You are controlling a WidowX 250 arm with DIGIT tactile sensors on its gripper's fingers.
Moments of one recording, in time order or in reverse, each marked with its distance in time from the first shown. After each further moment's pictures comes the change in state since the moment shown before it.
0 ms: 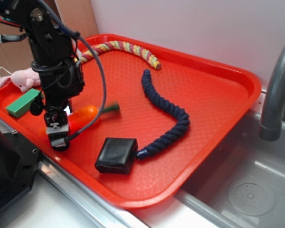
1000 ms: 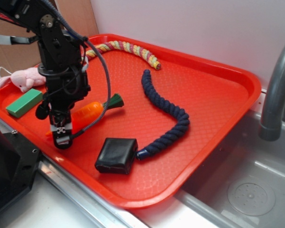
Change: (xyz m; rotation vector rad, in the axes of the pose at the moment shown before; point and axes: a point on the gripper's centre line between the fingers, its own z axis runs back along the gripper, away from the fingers) arm 0.002 -0.002 -0.007 0.033 0.067 0.073
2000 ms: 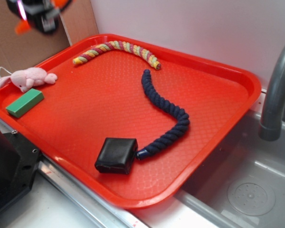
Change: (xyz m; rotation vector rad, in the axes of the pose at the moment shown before) arm -0.015 0.025 0.186 0.109 -0.065 0.590
